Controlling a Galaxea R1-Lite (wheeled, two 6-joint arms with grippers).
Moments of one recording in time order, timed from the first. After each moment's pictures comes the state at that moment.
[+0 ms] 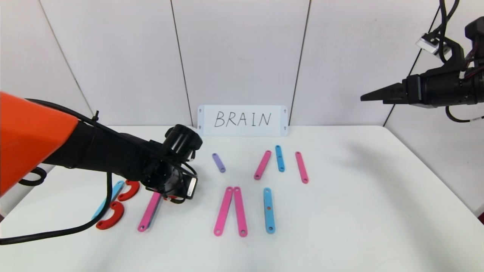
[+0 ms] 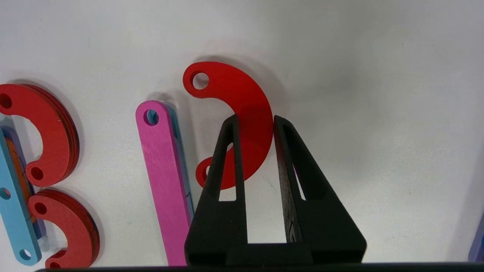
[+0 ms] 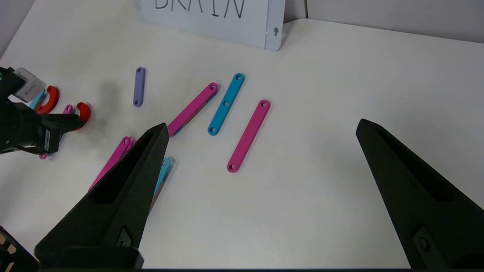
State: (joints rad) left arm -0.48 1.98 -1.18 0.21 0.32 -0.23; right arm -0.10 1.78 -1.61 0.43 0.62 -0.05
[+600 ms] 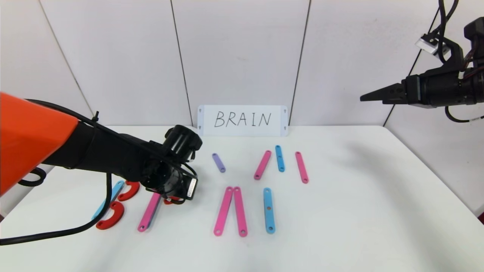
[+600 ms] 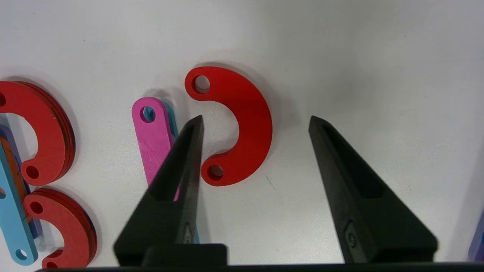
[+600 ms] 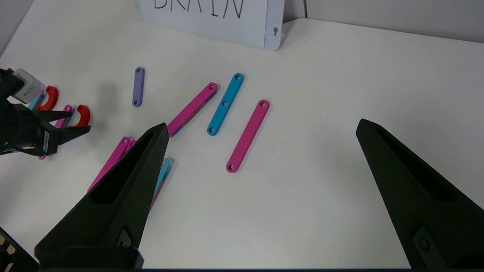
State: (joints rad) left arm -0.48 1.98 -1.17 0.21 0.31 -0.23; right arm -0.10 1.79 -1.62 0.43 0.62 -0.05
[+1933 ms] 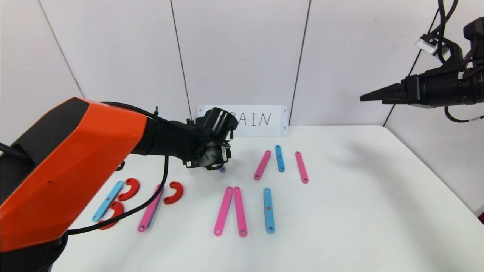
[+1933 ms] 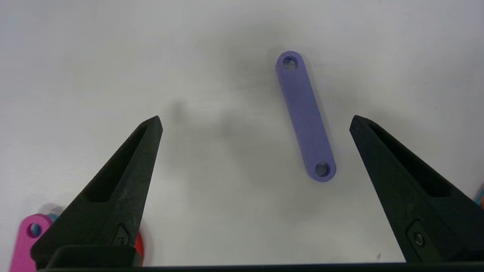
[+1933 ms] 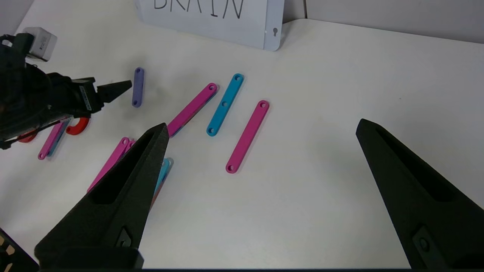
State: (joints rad) left arm -0.56 2.23 -1.62 0.20 0.50 -0.58; right arm -0.10 1.79 -1.62 0.42 0.62 -0.05
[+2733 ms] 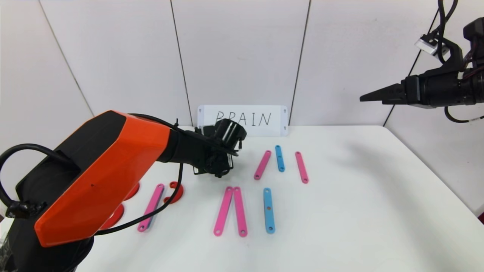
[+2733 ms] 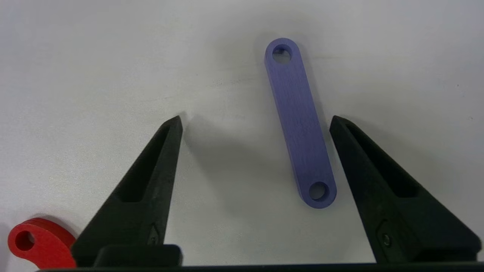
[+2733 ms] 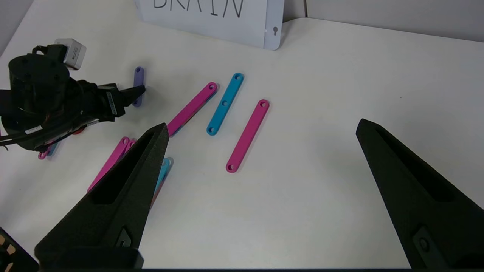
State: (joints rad) left arm -0.58 2.33 -1.68 0.20 0.55 -0.61; right arm -0.10 1.79 -1.61 0.42 0.62 -0.05
